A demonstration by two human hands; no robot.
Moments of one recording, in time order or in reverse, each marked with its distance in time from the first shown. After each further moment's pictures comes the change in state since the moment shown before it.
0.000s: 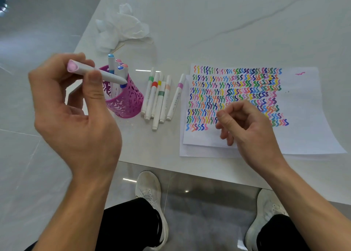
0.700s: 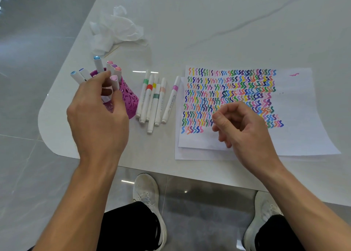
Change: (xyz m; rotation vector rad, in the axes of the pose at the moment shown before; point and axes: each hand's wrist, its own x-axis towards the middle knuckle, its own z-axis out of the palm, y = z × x) left_hand 0.003 -0.027 0.017 0.534 -0.216 -0.035; right_hand 0.002 -0.001 -0.001 -0.027 0.004 0.007
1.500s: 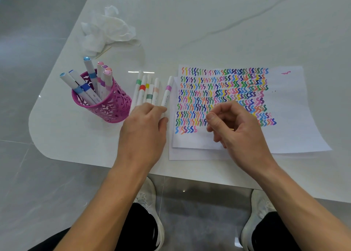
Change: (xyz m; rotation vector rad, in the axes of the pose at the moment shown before) left_hand -0.039 0.026 0.037 0.134 -0.490 0.190; right_hand -0.002 -0.004 -0.002 -0.032 0.004 0.014
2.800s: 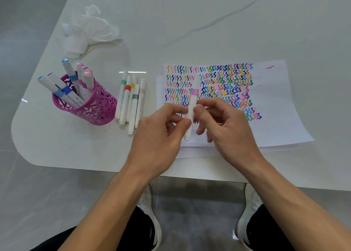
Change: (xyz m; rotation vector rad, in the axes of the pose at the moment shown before) left_hand -0.009 0.035 0.012 -0.580 -0.193 -0.038; right_hand 0.001 0.004 -0.004 0.025 0.022 -0.007
